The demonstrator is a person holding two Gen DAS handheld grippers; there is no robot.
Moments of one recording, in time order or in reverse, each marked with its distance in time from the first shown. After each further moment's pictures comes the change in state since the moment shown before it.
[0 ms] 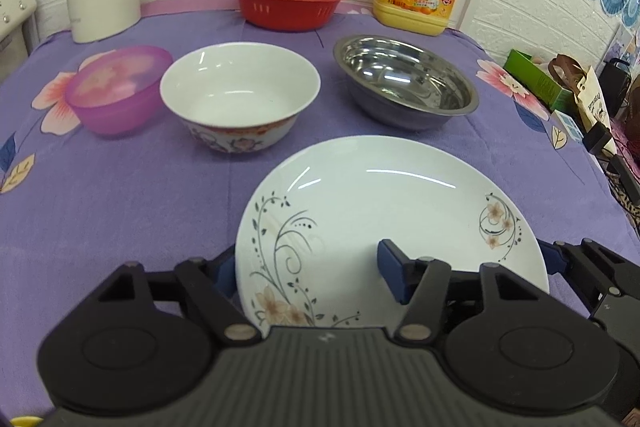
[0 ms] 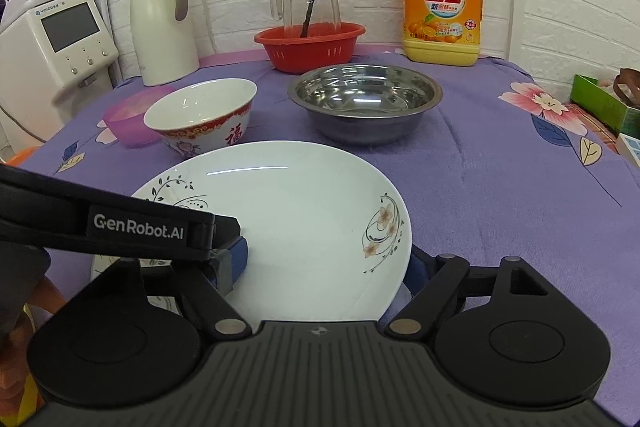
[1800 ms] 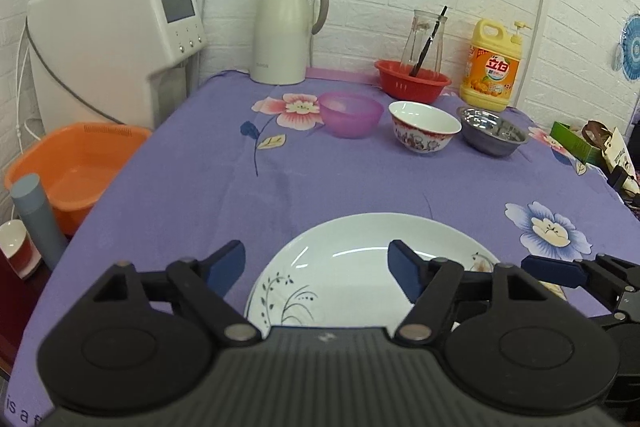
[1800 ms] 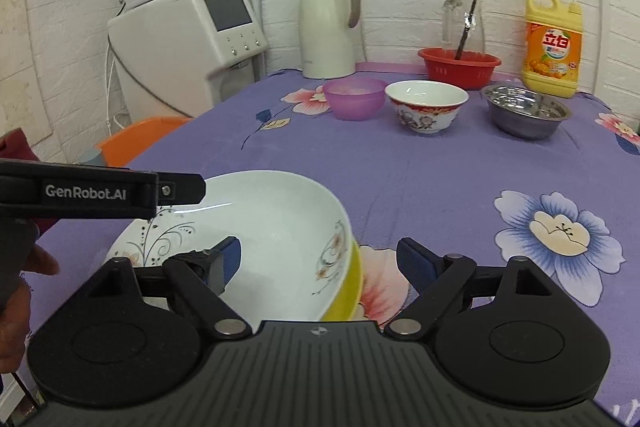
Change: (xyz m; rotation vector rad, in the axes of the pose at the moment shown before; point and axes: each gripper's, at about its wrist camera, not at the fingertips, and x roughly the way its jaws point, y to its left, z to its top) left arm -0.207 0.118 -0.137 -0.089 -0.269 0.172; right arm -0.115 0.146 -0.062 -0.106 -0.061 0.212
